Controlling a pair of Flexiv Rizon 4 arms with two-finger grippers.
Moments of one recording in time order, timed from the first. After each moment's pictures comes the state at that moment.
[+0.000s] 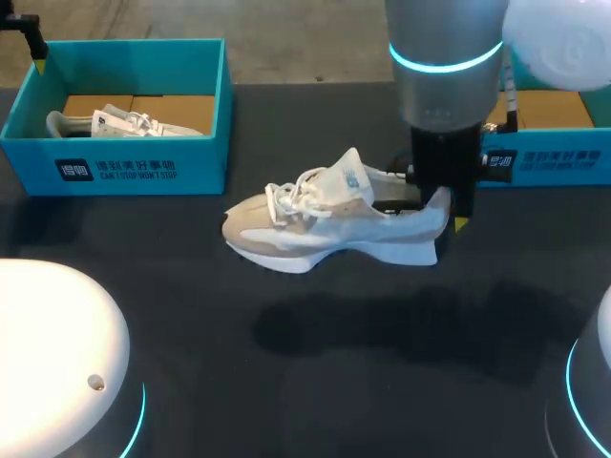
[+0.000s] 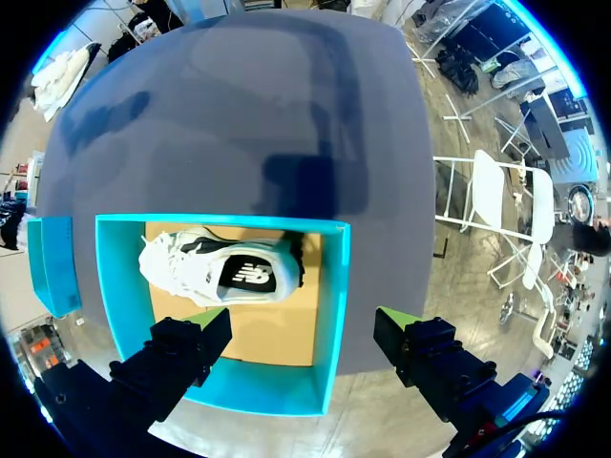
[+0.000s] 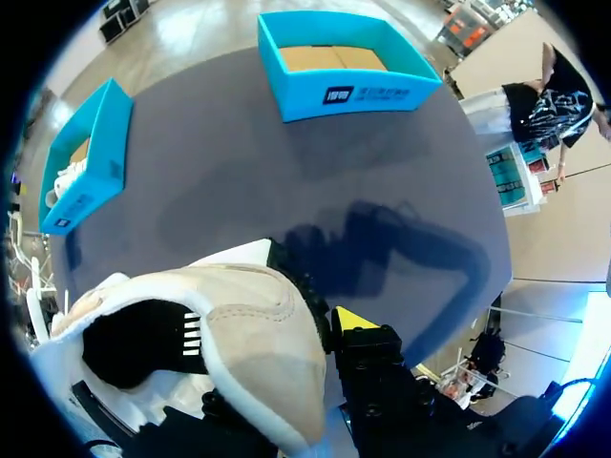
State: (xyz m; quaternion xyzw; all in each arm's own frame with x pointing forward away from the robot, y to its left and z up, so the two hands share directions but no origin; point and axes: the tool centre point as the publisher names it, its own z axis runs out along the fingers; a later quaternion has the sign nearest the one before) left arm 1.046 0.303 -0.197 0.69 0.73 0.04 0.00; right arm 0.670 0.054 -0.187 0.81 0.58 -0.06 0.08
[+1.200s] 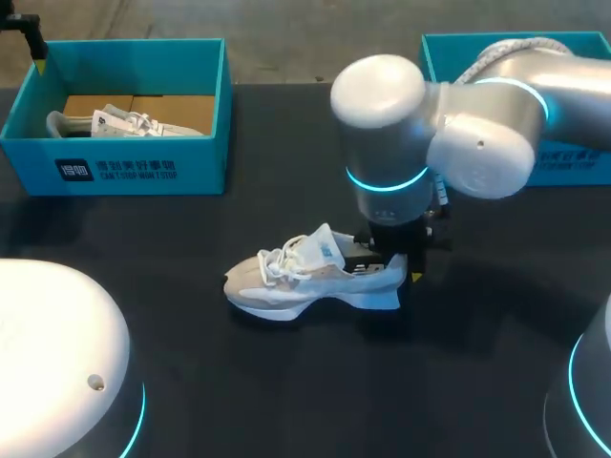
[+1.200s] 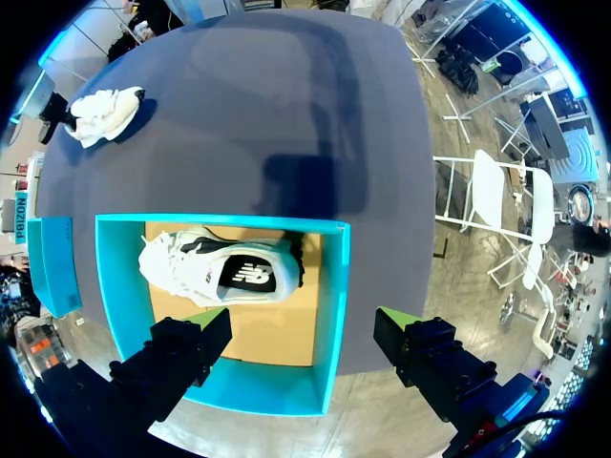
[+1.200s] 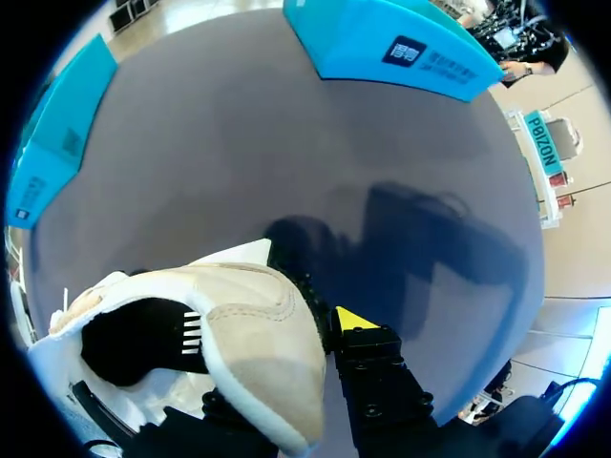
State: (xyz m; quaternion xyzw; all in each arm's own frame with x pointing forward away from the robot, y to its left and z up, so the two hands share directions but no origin) left arm 1.047 0.303 -0.197 0.69 0.73 0.04 0.00; right arm 0.717 0.077 -0.366 0.79 0.60 -0.05 0.10
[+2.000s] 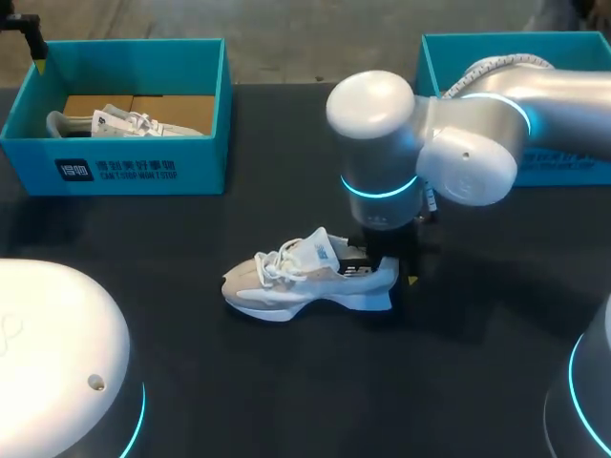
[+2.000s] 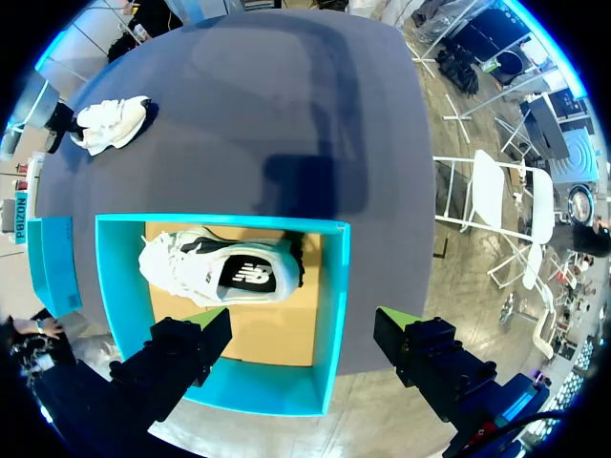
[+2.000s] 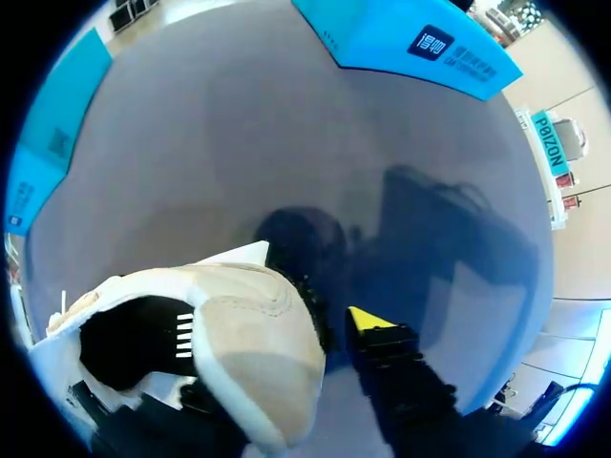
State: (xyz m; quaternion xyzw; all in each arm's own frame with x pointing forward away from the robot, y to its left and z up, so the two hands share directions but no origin) left arm 1.046 0.303 -0.197 0.69 0.73 0.04 0.00; right arm 0.734 0.085 -0.395 0.80 0.60 -0.04 0.09
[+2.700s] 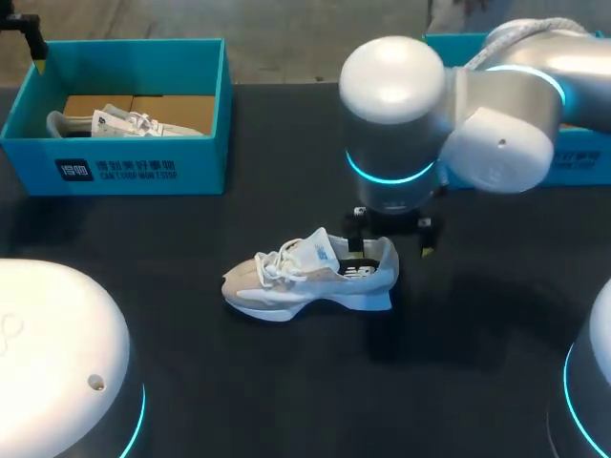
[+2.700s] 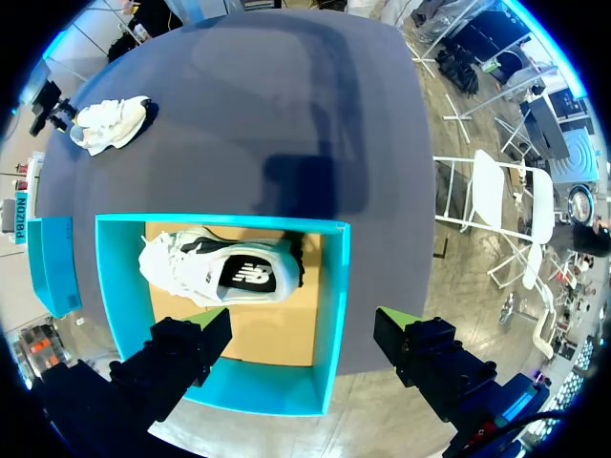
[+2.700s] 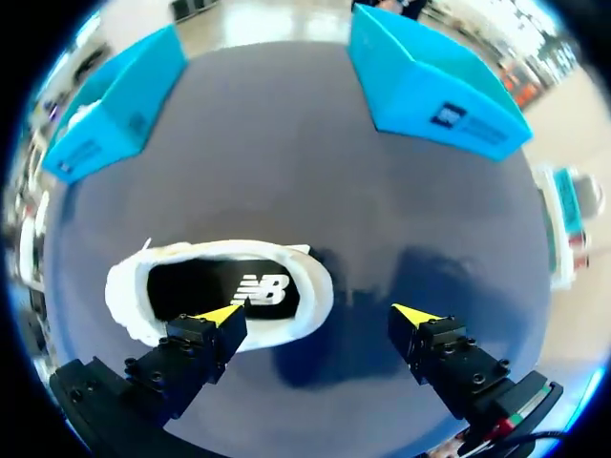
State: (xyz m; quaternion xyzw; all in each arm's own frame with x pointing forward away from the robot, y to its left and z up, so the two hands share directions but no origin) left arm 1.046 0.303 -0.197 0.69 0.73 0.04 0.00; right arm 0.728 0.100 -0.312 0.71 0.70 0.03 0.11
